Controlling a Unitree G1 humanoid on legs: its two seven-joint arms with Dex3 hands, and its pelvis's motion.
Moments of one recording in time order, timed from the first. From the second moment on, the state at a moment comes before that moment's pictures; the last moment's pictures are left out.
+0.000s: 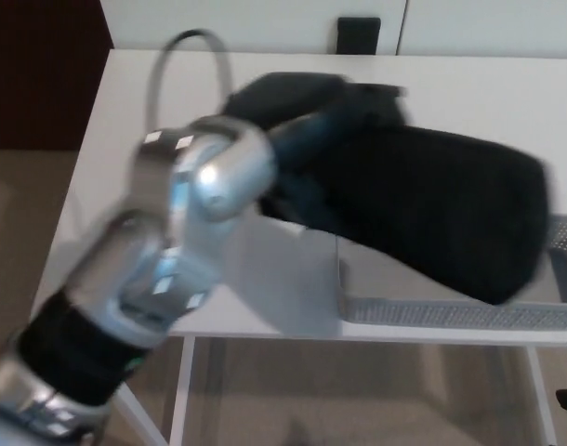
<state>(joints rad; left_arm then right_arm) -0.74 0.28 -0.55 -0.14 0.64 0.40 -0.62 0.12 -0.41 -0.09 0.62 -0.04 -0.08 0.20</state>
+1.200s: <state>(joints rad) -0.81 -0.10 -0.58 0.37 0.54 0.62 -0.40 0.14 -0.41 -0.09 0.58 -0.03 -0.08 0.24</state>
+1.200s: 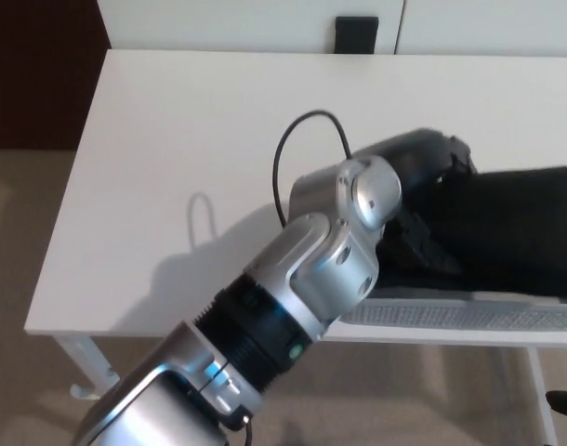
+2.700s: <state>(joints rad) -0.73 -0.03 -0.68 0.20 0.53 0.62 -0.34 0.11 -0.45 -0.04 0.58 -0.04 -0.06 0.29</state>
